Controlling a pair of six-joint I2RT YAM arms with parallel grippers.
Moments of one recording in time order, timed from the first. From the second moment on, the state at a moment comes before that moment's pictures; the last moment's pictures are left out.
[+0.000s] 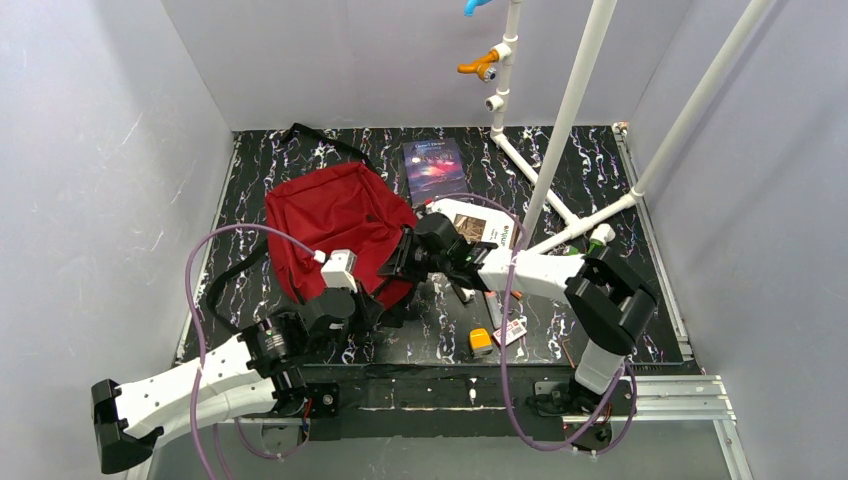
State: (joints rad) left arm -1.07 0.63 0.53 -0.49 -0.43 -0.83; right arm 0.98 1.71 1.05 0.08 -0.13 1.14
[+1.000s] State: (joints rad) left arm -0.10 1.05 0.80 -0.77 -0.24 -0.50; right arm 0.66 1.86 1.20 0.23 -0.66 0.80
